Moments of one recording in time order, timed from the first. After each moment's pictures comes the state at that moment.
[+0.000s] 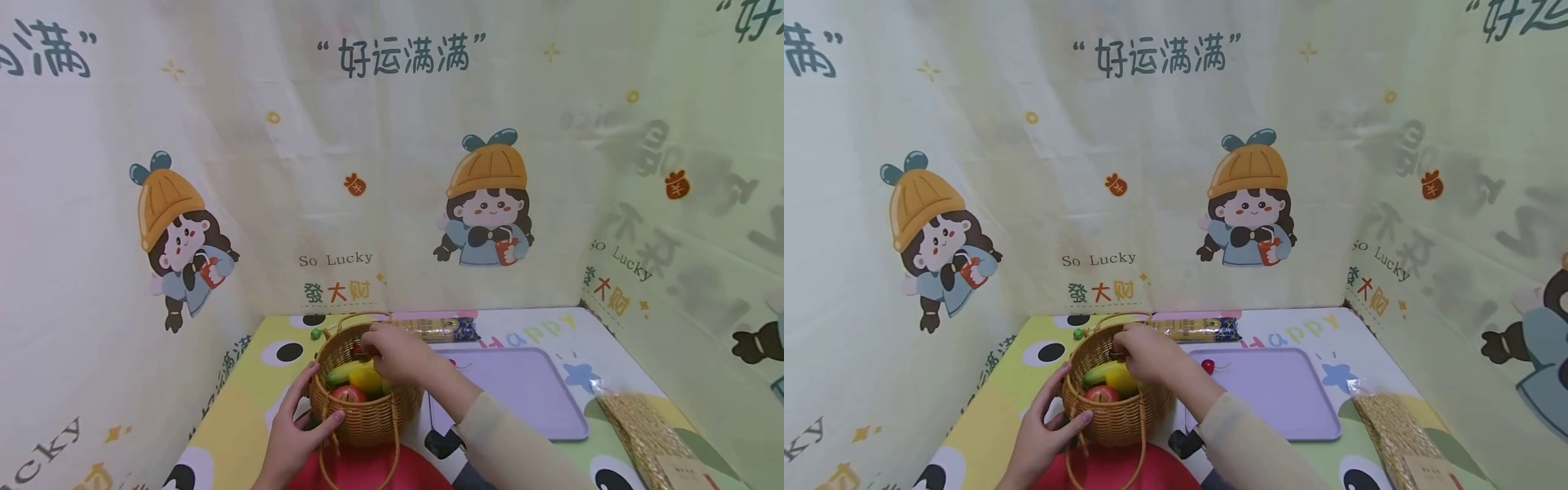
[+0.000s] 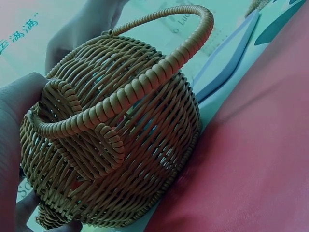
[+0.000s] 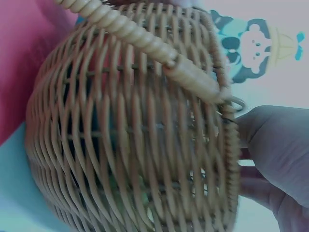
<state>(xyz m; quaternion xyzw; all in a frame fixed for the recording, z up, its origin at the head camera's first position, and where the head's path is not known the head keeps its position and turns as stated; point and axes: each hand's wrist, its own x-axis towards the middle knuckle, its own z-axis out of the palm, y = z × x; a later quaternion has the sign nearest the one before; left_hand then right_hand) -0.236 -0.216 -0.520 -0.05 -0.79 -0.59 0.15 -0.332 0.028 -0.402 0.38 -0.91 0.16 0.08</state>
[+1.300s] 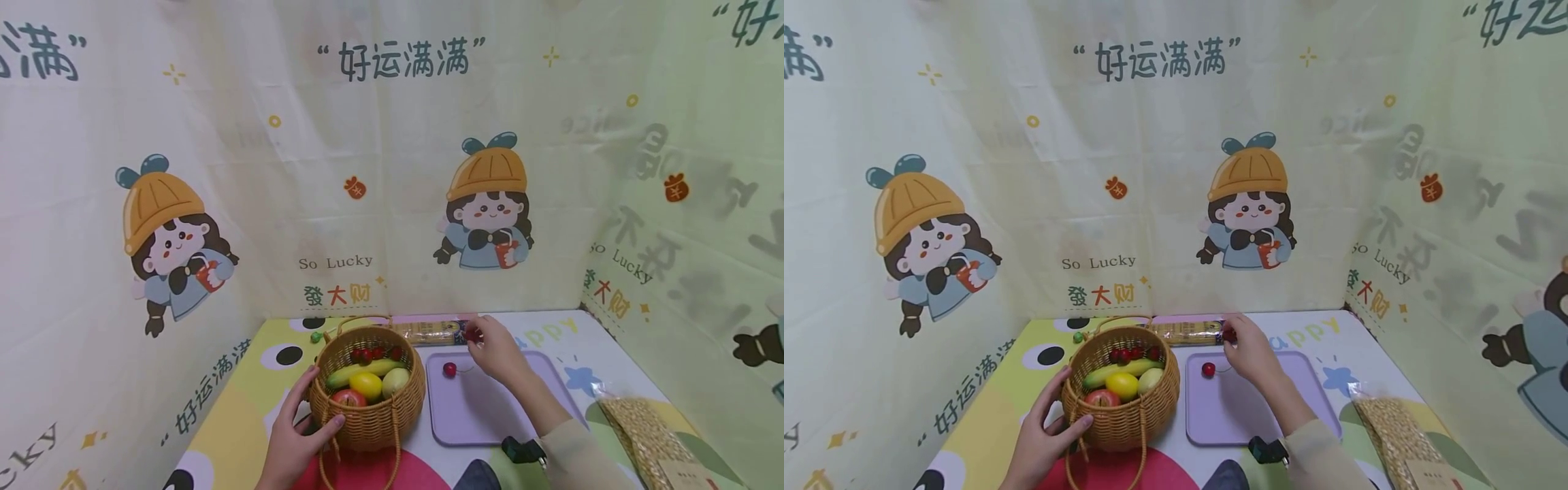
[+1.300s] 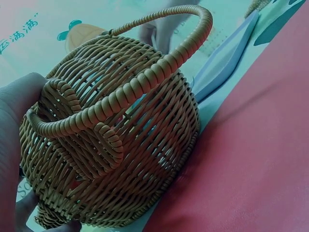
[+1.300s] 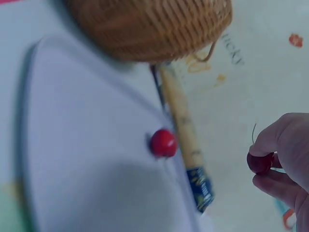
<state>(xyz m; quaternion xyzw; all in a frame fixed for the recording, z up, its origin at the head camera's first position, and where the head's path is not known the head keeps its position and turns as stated) -0.237 -0.212 -0.520 -0.04 -0.79 -0.59 0.14 -0.360 0.195 -0.462 0.14 -0.92 0.30 0.20</state>
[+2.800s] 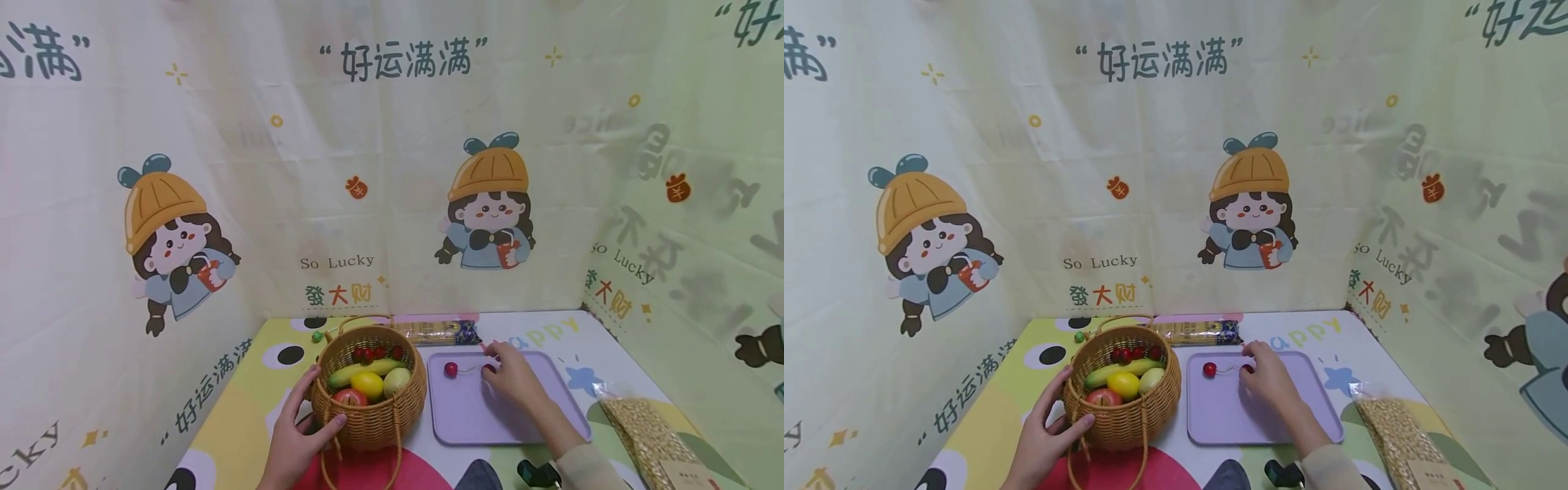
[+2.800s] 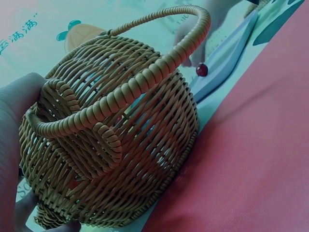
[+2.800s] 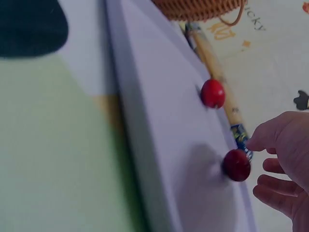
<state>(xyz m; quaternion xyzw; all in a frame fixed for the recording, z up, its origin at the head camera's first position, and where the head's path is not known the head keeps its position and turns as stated) -0.237 -0.213 -0.517 -0.04 -0.79 -0.60 0.14 -0.354 0.231 -0.523 0.10 -0.94 0.30 0.16</state>
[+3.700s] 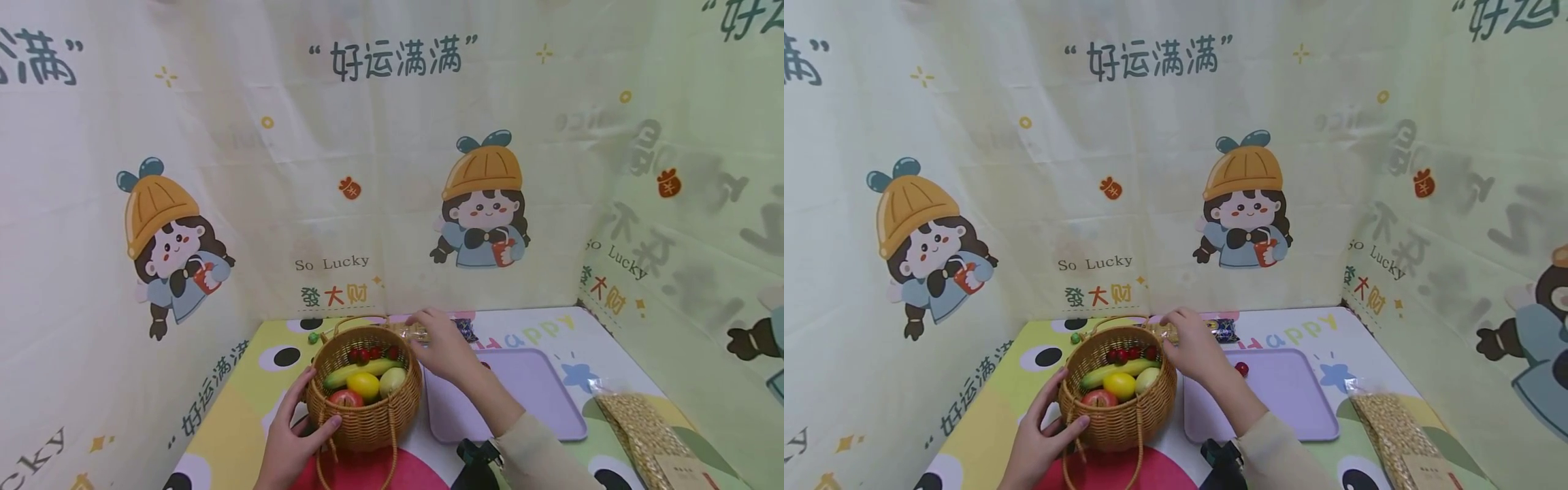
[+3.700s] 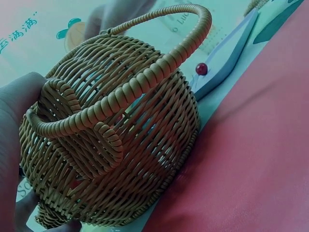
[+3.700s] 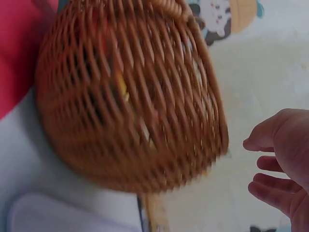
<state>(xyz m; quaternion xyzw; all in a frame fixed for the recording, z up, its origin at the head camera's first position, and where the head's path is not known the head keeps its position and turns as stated) -0.237 -0.212 -0.519 -0.04 -0.79 -0.60 0.14 -0.330 0.101 -0.417 0.20 -0.91 0.32 0.17</state>
